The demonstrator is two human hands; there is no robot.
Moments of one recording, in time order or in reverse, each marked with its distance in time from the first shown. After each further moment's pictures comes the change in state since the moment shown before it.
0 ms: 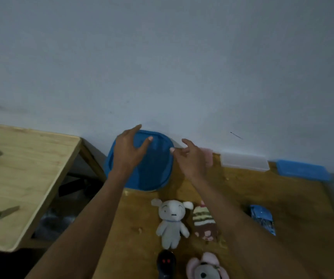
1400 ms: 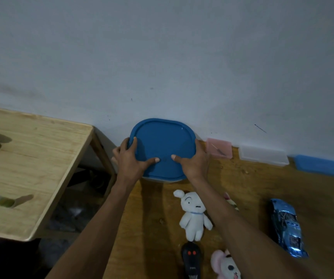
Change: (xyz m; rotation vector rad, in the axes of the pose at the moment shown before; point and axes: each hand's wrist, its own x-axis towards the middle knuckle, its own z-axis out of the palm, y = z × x) left_hand -0.049 -0.091 -0.009 0.151 -0.084 -0.233; right_hand -0.030 0.000 0.086 0.076 0.118 0.152
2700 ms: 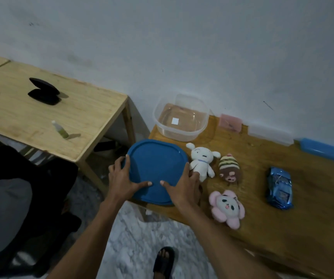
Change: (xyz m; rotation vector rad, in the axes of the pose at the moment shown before) left_hand -0.234 -0.101 -0.037 0.164 -0.047 -0.103; right_hand -0.236 0.067 -0.029 -0.571 -0.269 -0.091
